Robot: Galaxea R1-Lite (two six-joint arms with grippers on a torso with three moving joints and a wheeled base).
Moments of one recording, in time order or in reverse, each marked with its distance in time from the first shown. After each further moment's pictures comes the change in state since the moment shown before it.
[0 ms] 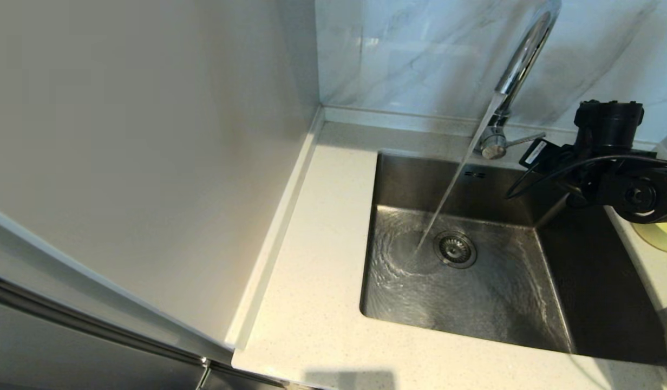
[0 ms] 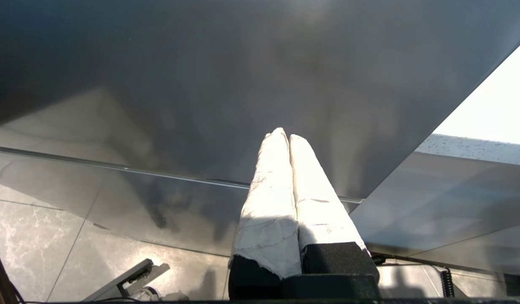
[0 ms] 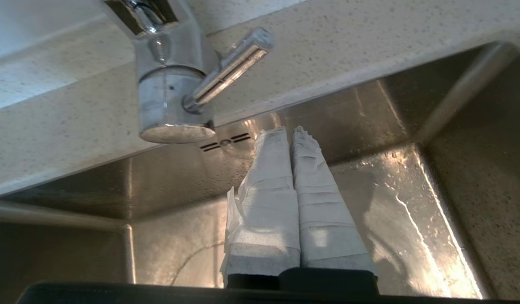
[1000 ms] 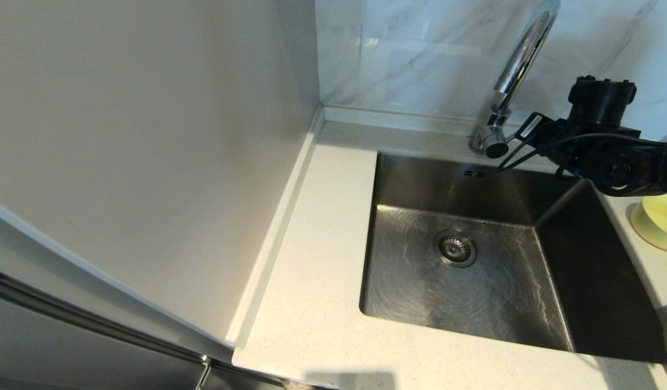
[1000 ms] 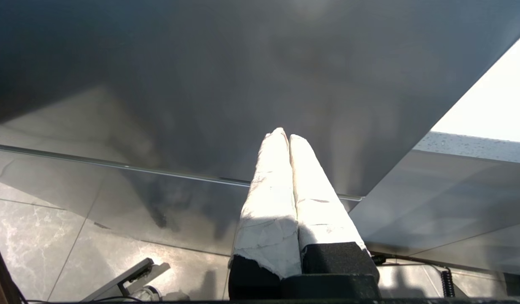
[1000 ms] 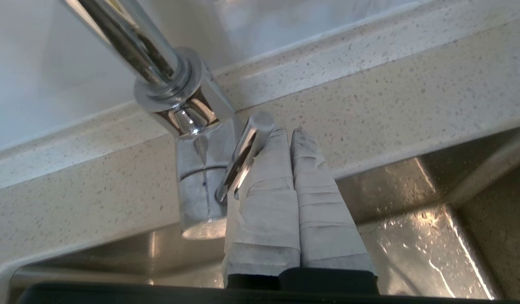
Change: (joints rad) left arm 0.000 0.000 0.000 0.000 0.000 0.000; right arm -0.017 0.123 -0.266 0.006 0.027 -0.011
